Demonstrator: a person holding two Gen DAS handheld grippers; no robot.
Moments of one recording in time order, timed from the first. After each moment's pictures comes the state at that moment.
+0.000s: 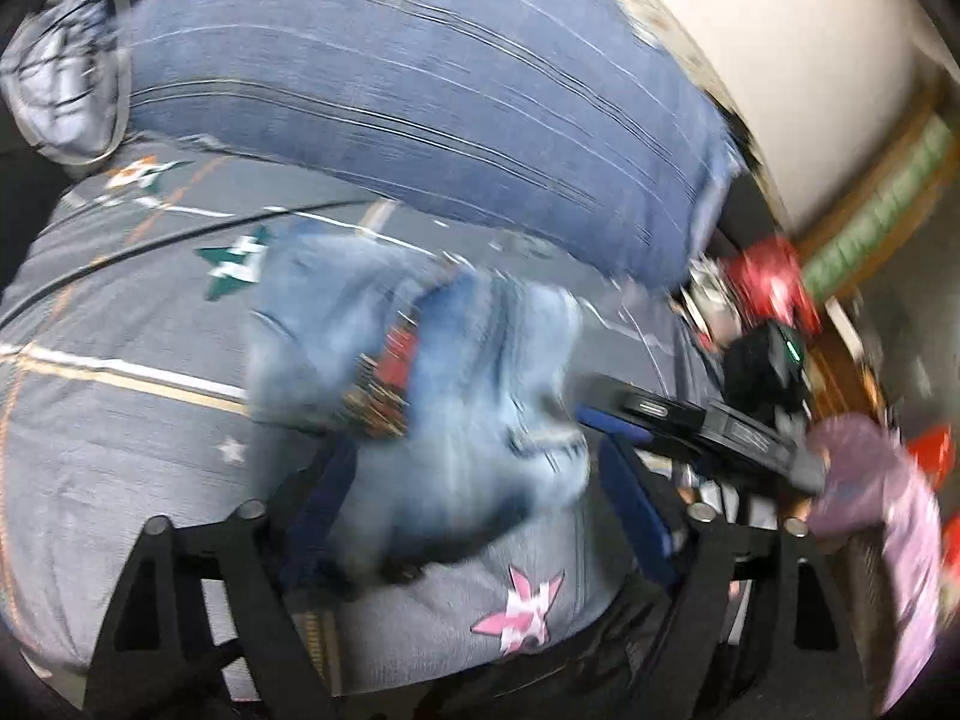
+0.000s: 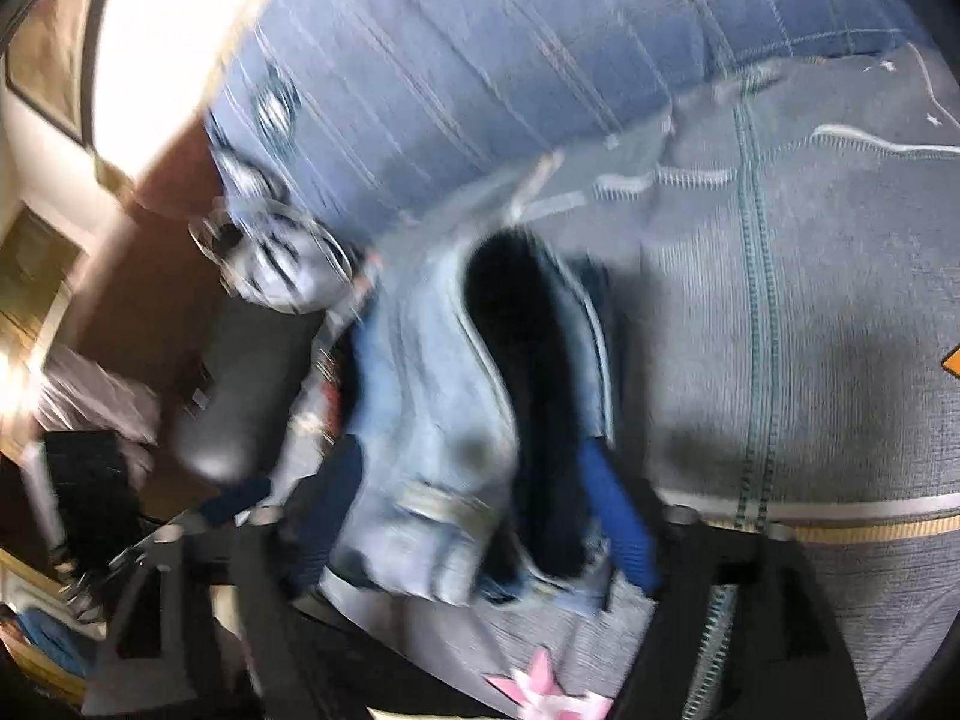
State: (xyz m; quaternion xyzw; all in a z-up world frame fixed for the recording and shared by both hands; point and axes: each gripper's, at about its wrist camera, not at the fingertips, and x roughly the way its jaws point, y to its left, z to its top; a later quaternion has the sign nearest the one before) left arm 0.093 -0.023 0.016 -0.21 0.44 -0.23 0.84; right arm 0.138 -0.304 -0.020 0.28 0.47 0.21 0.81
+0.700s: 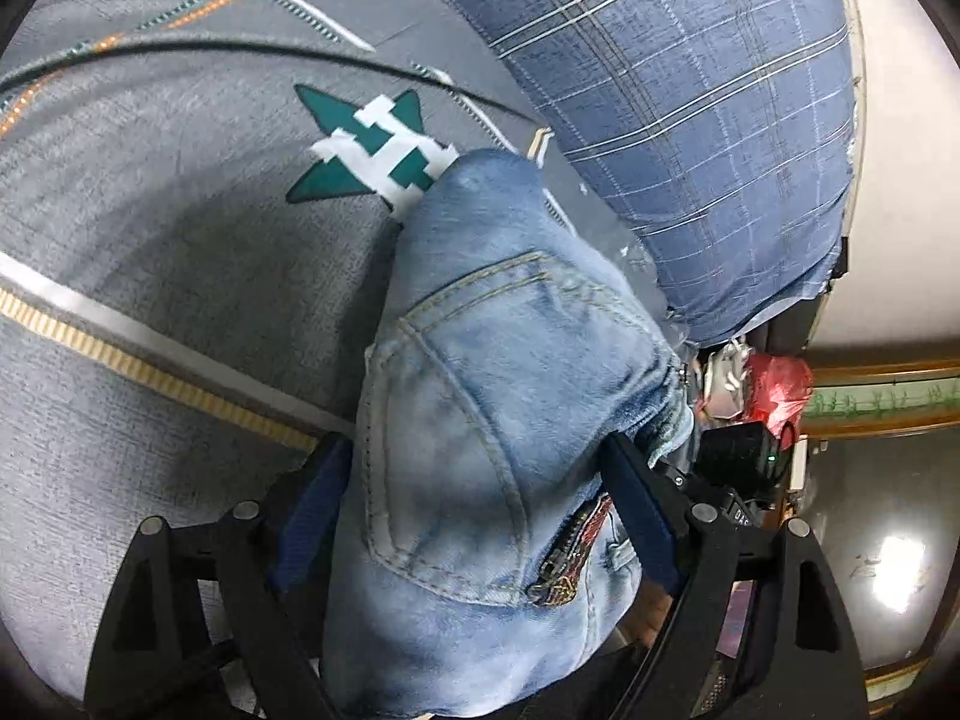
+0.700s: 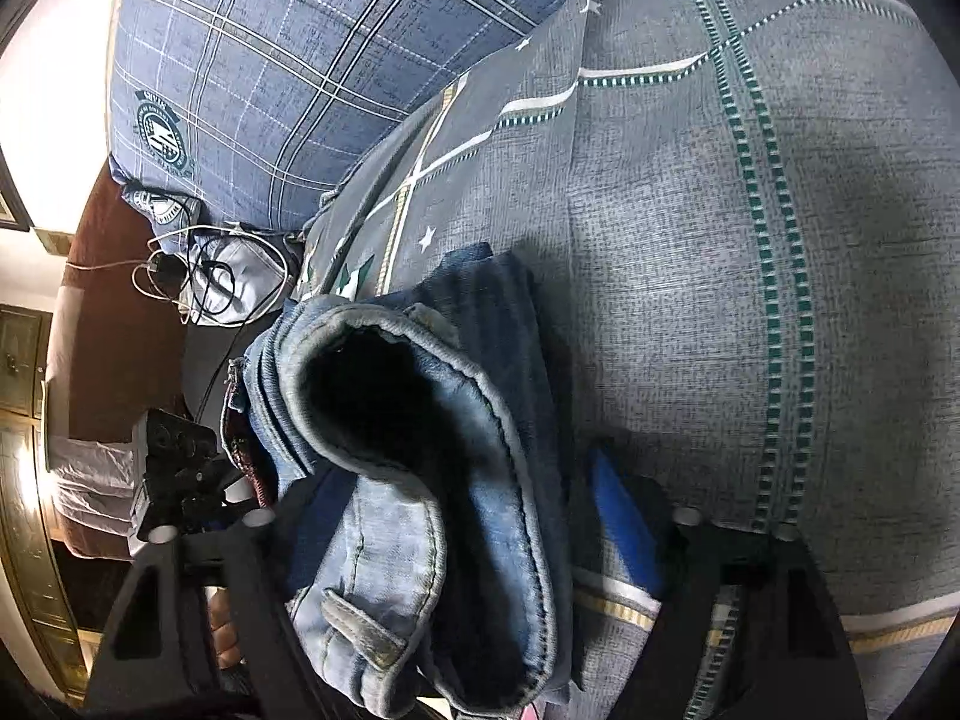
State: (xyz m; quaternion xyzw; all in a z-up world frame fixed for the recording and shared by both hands) left arm 0.191 0.021 -0.085 -0.39 0.58 -0.19 0.69; right arm 0.206 -0.313 -0.087 0.34 0.59 0.18 0.71
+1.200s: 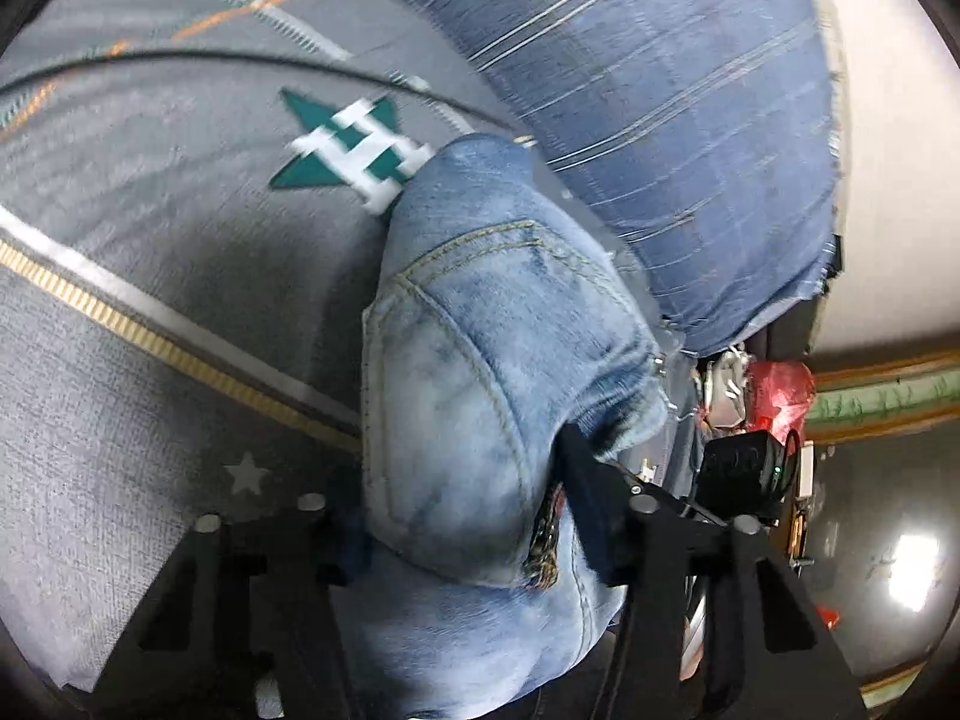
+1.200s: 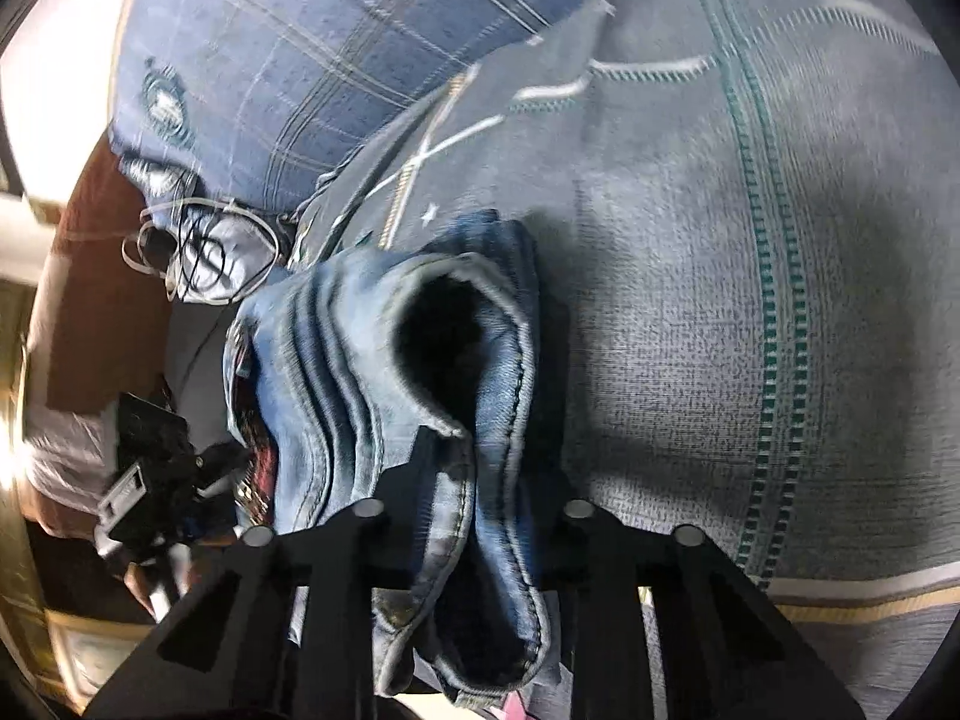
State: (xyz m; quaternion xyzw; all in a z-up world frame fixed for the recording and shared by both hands) left arm 0.177 0.011 -0.072 -0.38 0.55 -0.19 0.72; right arm 0.195 -0.300 -0.081 0.30 0.58 0.18 0.73
